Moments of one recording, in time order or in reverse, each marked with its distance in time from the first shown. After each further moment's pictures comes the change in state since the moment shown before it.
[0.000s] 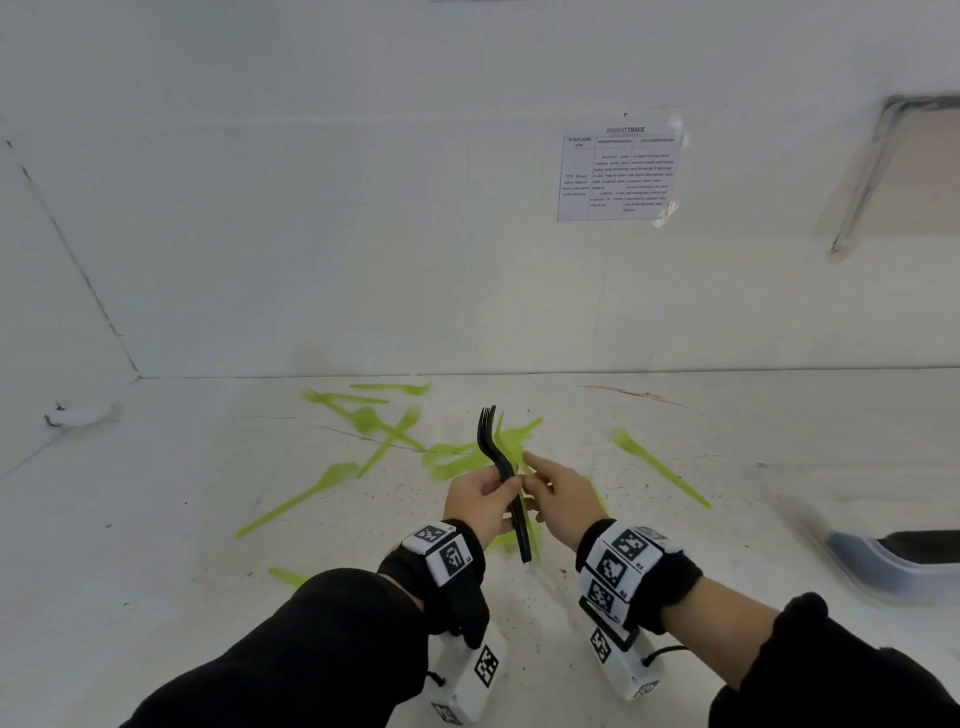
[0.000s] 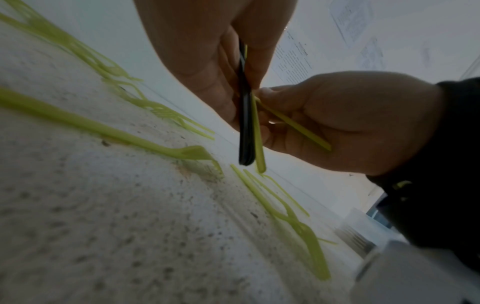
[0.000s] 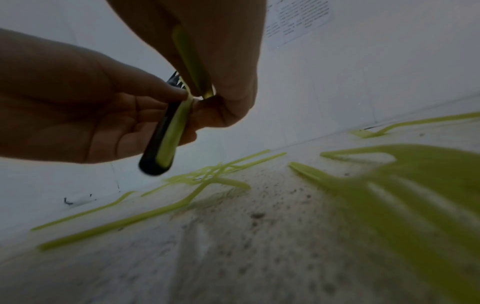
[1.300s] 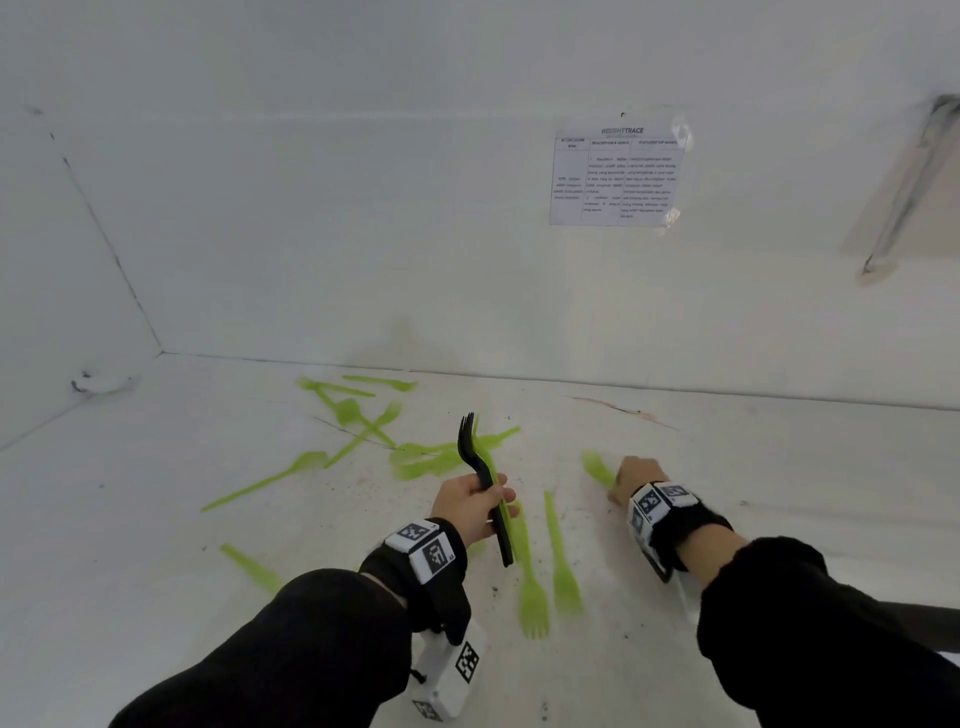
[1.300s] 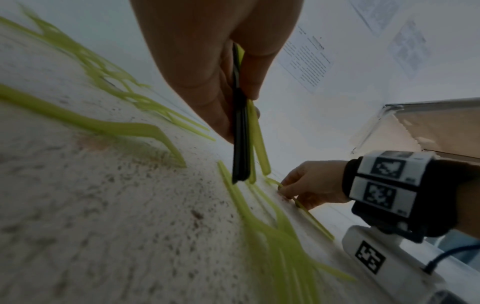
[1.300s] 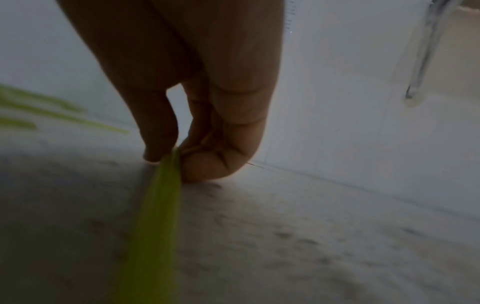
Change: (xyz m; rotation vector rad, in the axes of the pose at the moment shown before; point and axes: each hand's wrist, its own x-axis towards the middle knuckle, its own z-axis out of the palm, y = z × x) left_hand 0.009 0.004 0.064 0.039 0.122 -0.135; right_hand 0.093 0.061 -0.139 -0.989 -0.110 0.188
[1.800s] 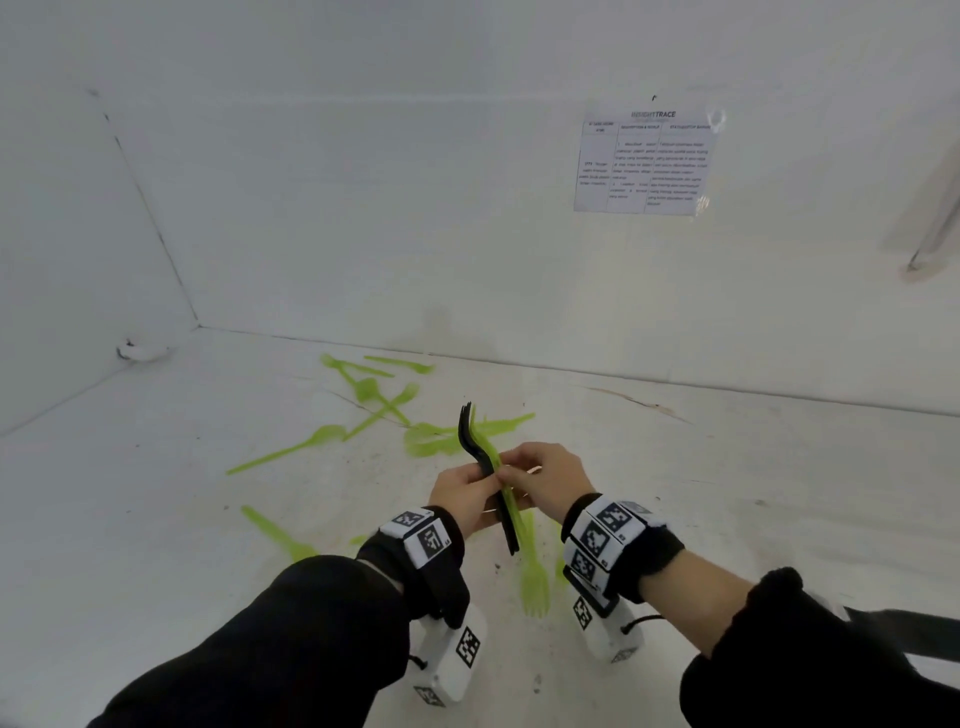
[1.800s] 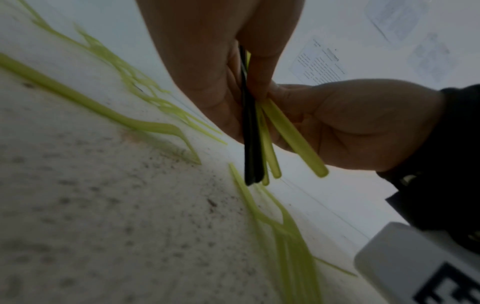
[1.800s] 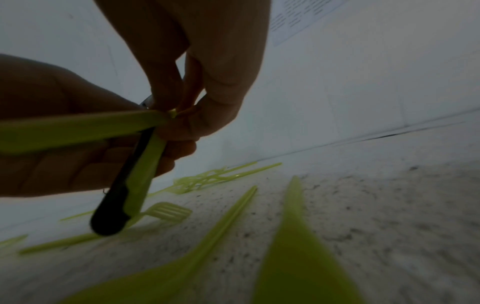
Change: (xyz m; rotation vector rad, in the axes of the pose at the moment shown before) left_hand -0.014 -0.010 -0.001 -0.134 0.053 0.037; right_hand -0.066 -0.080 0.020 0.865 -0.003 -0.445
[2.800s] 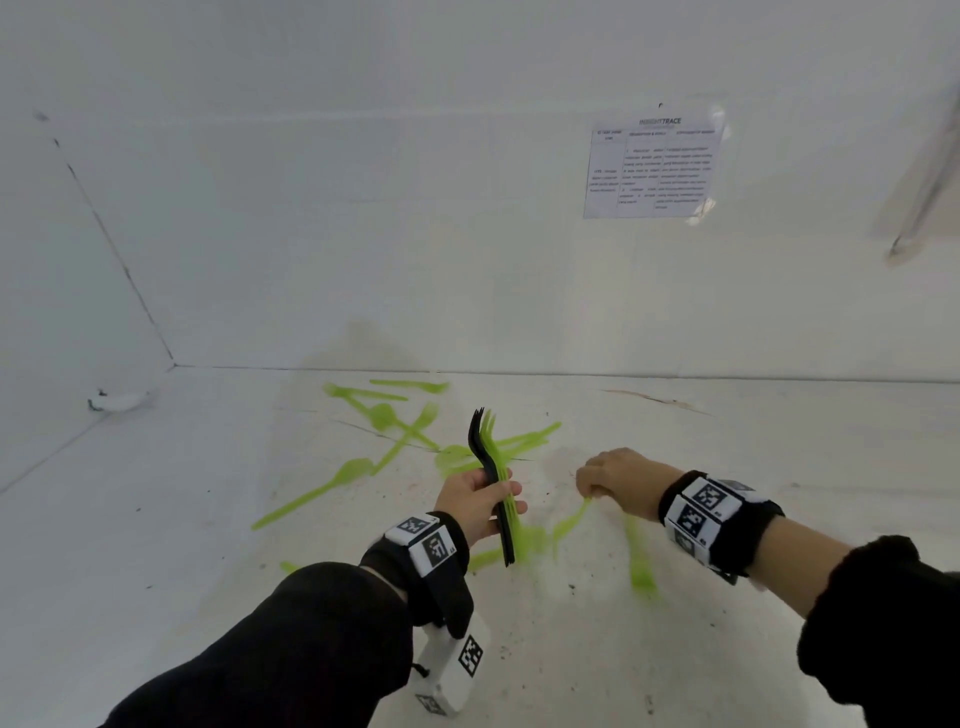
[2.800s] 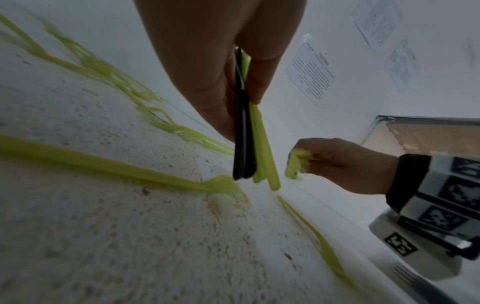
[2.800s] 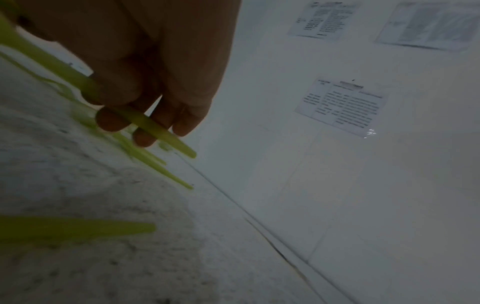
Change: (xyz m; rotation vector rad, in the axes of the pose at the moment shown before) left_hand 0.028 0.029 -0.070 0.140 -0.114 -0.043; right_hand 0.023 -0.002 -0.030 -1.158 -0.436 -0.265
